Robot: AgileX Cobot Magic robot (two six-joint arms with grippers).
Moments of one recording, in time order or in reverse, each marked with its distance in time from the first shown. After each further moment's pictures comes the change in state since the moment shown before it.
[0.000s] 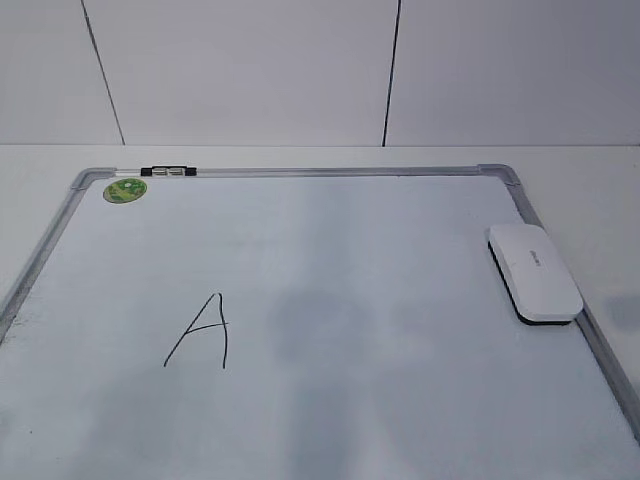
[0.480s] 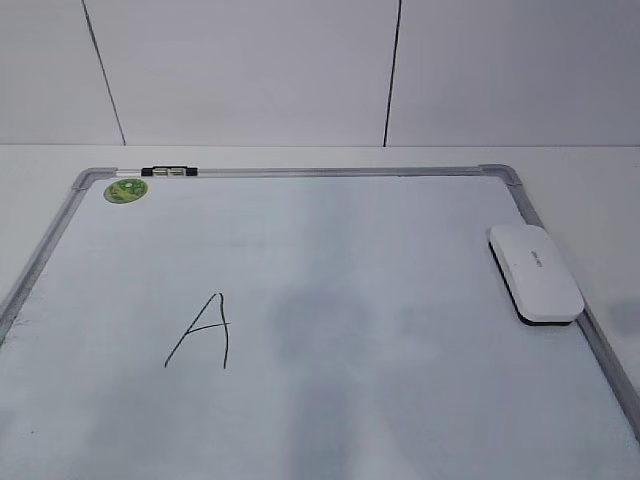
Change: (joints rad) left arm 0.000 0.000 0.000 0.004 -0.004 0.000; right arm 0.000 -0.001 0.021 -0.002 0.000 0.000
